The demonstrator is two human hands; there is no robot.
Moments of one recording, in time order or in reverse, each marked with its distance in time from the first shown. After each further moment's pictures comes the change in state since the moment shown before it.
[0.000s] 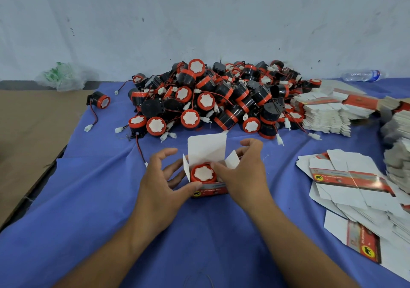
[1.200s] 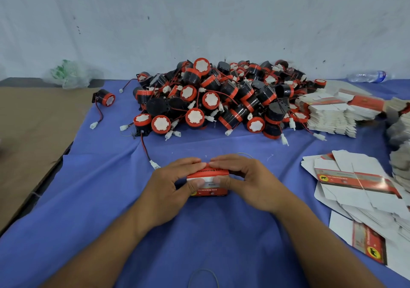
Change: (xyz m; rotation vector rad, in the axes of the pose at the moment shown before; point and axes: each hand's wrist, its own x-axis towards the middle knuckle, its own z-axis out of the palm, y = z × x) left_hand 0.010 0.002 -0.011 0.349 -0.214 0.222; right_hand 0.009 0.013 -0.028 0.012 -0.592 -0.348
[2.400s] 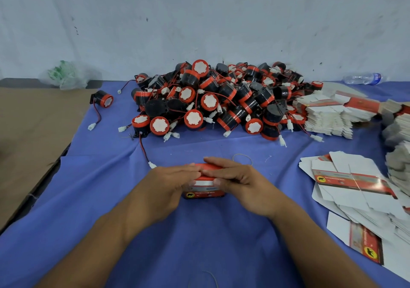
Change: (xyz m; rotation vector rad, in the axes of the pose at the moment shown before) left_hand 0.001 0.015 -0.021 0.402 -0.082 0.335; right_hand 0.000 0.000 0.011 0.175 -0.093 0.056
